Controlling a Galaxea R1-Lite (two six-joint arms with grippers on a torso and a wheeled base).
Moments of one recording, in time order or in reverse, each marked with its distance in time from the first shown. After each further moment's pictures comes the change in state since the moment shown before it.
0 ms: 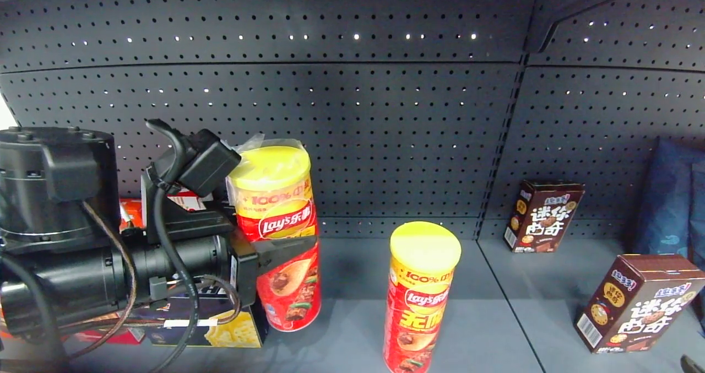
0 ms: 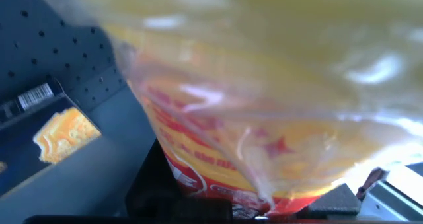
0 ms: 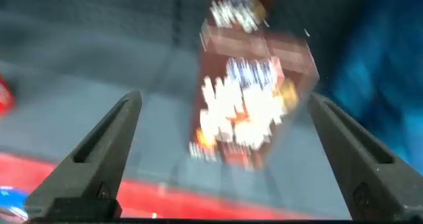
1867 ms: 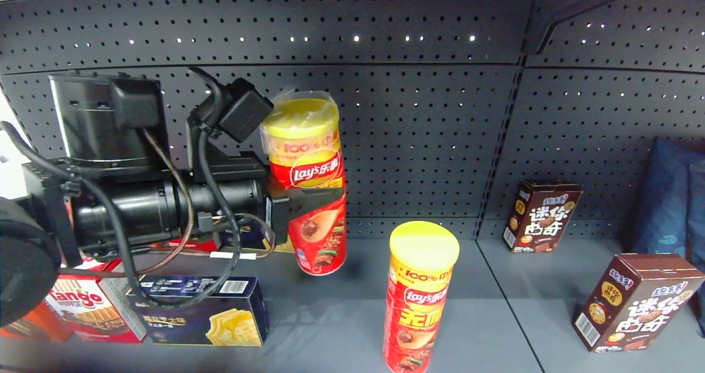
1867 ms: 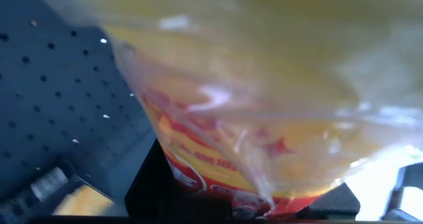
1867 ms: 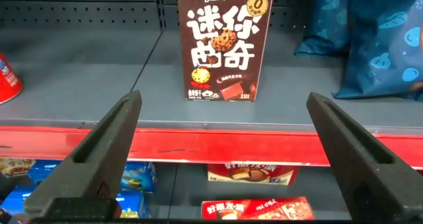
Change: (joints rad) left arm 0.044 0.162 -0.219 -0.030 -0.130 0.086; right arm -0.040 -0.426 0.026 0.342 -0.016 0.154
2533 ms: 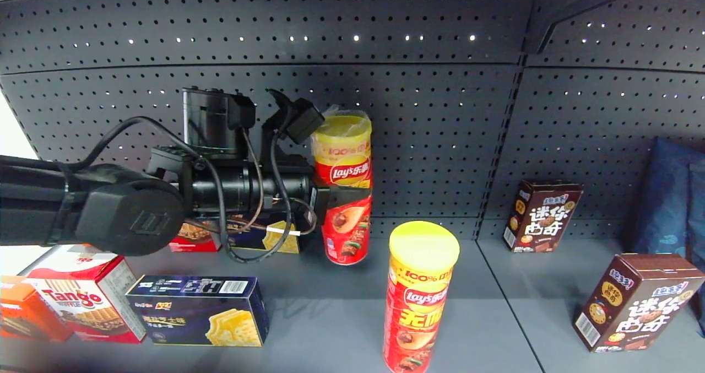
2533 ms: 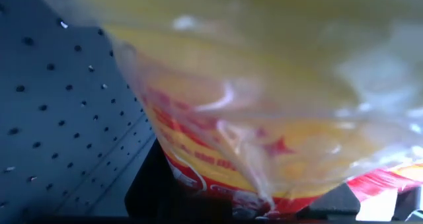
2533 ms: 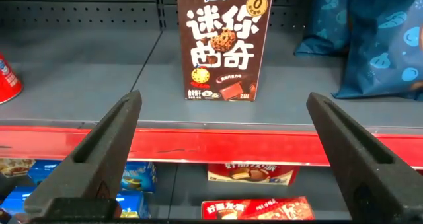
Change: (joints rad) left arm 0.033 0.262 -0.215 0.041 -0.136 0.009; right arm 0.000 0.000 0.000 0.000 0.000 0.000
